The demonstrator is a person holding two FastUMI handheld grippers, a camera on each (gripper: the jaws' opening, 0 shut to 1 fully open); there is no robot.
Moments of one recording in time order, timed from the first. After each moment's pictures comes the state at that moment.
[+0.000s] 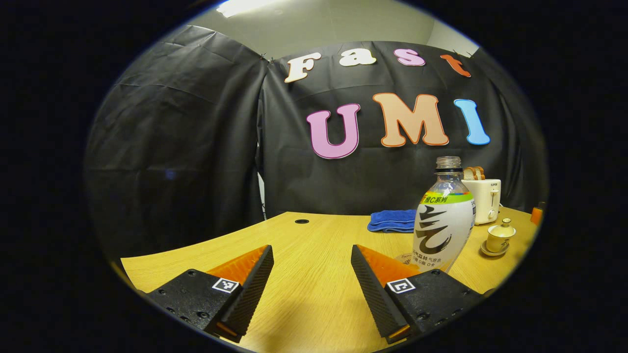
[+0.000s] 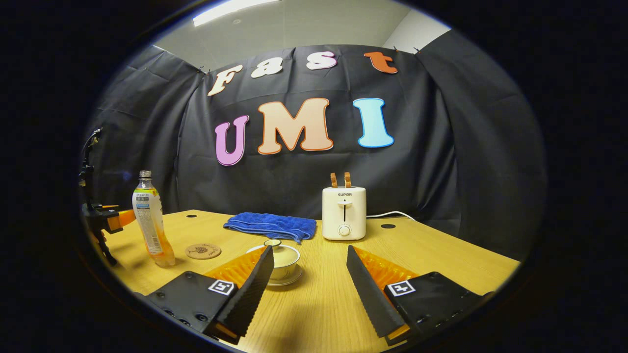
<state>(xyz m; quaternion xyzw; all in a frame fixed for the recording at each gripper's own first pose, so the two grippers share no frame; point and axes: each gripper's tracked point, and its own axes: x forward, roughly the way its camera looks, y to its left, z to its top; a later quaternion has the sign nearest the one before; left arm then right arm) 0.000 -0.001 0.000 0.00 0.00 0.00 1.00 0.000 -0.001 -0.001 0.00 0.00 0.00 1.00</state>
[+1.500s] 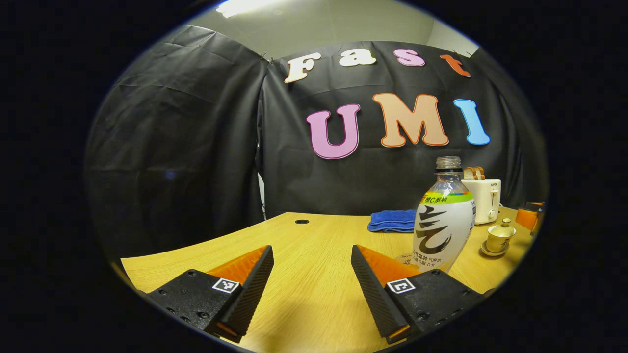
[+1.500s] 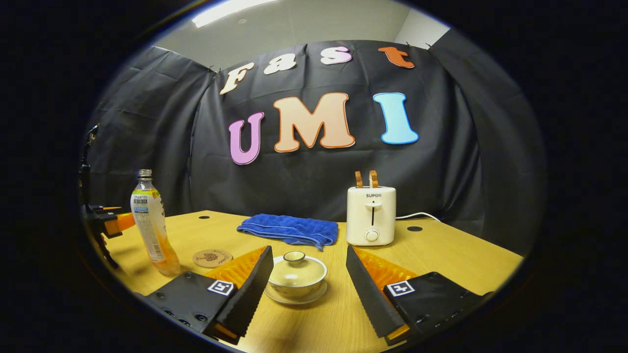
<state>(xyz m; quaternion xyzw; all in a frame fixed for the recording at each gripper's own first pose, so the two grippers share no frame) -0.001 -0.001 0.000 0.00 0.00 0.00 1.00 0.053 0.049 -0.006 0.00 0.00 0.06 1.00</state>
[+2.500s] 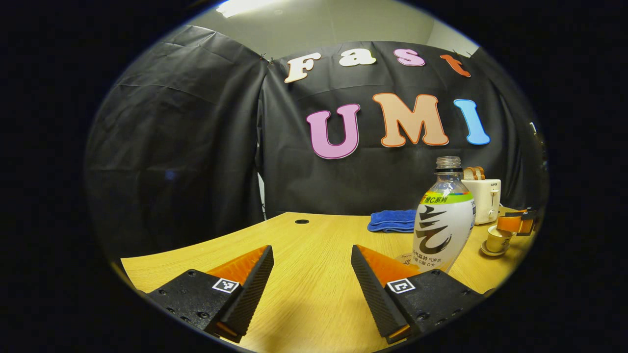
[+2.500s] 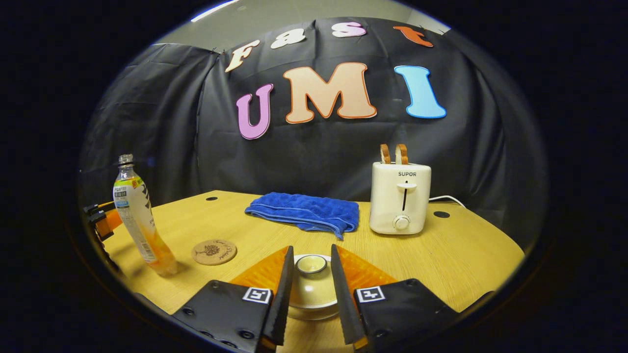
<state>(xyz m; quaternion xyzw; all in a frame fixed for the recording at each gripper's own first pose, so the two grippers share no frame) 0.000 -0.001 0.000 0.00 0.00 0.00 1.00 0.100 0.074 -0.035 -0.01 0.09 0.09 0.99</state>
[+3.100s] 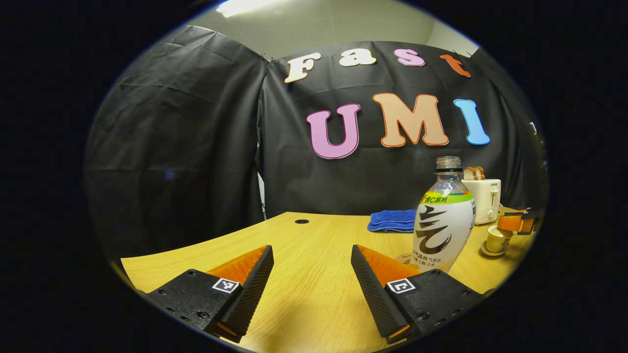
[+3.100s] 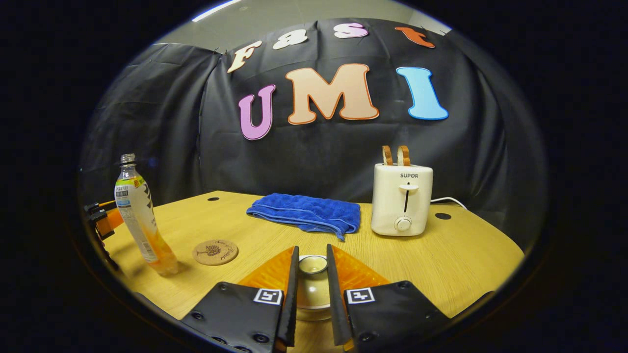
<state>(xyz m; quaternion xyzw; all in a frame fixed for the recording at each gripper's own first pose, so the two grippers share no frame) -0.001 -0.001 0.000 0.00 0.00 0.00 1.00 0.098 0.079 -0.035 -0.01 0.08 0.11 0.99</state>
